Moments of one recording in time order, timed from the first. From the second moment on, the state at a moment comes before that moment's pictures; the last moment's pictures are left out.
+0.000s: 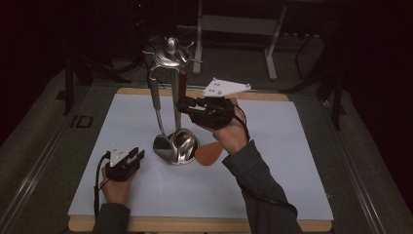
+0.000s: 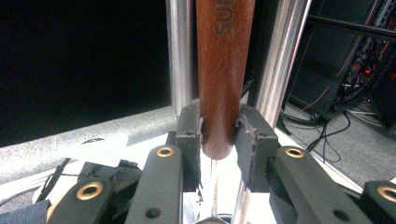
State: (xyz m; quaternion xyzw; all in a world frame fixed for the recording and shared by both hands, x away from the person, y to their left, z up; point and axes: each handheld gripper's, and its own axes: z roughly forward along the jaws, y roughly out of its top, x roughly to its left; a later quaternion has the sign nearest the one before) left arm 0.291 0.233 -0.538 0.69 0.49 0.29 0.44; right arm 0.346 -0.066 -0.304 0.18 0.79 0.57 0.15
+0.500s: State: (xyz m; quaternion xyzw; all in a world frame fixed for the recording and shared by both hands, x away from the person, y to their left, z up) left arm 0.291 0.233 -0.539 0.69 0.49 0.29 0.44; right arm 0.347 -0.067 -0.304 0.18 0.78 0.58 0.14
